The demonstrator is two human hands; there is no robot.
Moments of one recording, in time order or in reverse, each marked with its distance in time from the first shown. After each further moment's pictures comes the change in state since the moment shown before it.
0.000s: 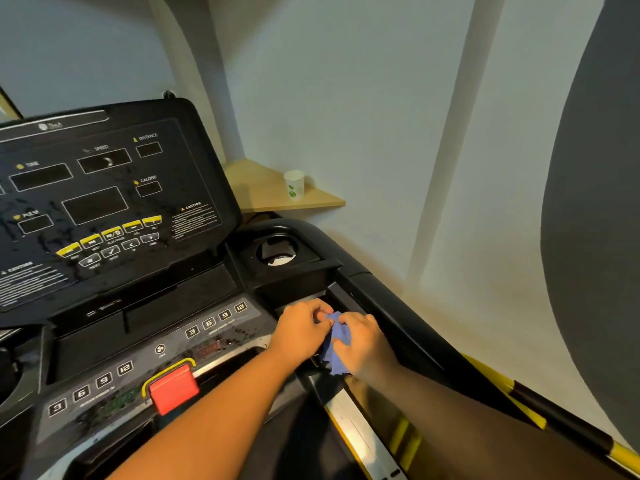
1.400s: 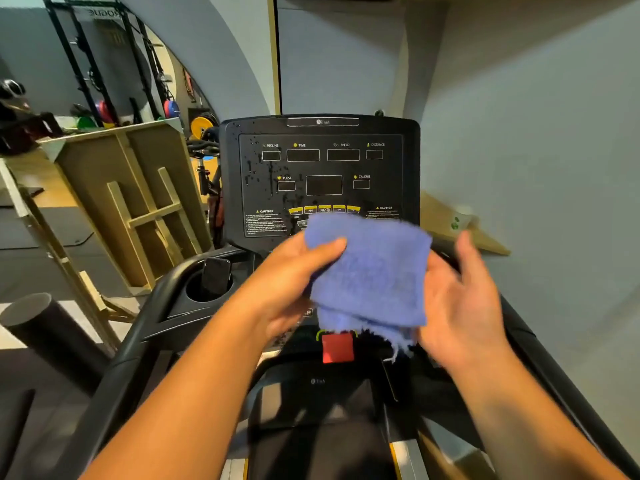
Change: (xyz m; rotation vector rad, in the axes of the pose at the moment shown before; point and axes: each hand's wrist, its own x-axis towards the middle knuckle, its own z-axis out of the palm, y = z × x) left_hand -0.211 -0.002 -0.261 -1.112 0.338 -0.117; right_hand 0.033 -0.305 -0.048 1.714 -0.561 0.464
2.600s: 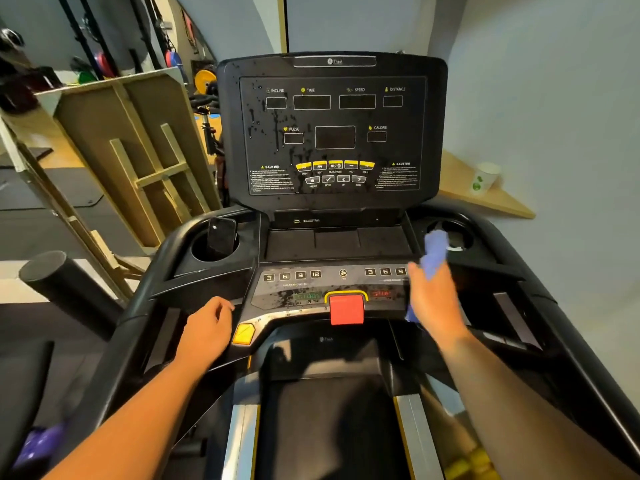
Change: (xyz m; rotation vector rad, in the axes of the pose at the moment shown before) left_hand -0.018 -0.187 -0.200 0.978 0.677 -0.193; right_hand 0.076 0.061 -0.133 -1.309 0.617 -0.386
